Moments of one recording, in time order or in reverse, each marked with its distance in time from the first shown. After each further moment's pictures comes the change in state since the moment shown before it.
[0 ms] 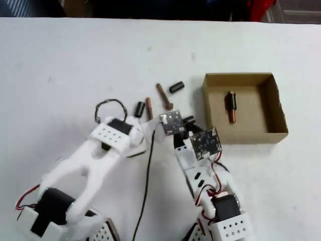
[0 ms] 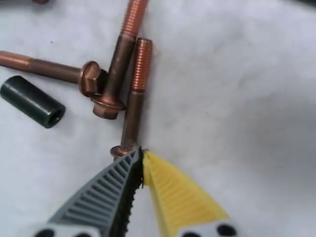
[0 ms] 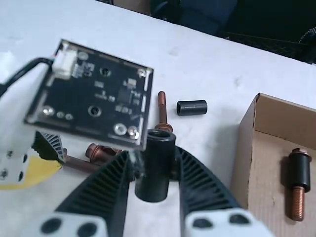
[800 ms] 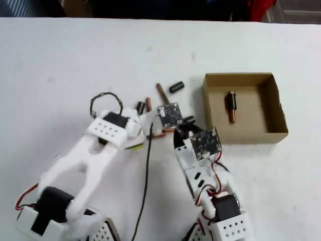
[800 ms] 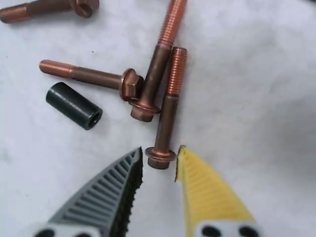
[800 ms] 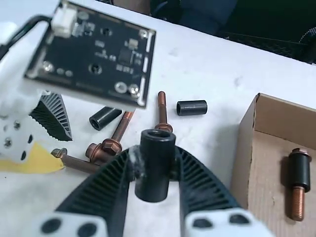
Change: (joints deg) left arm -2.6 0.6 -4.4 0.3 -3.7; right arm 0.0 0.0 0.0 0.0 0.0
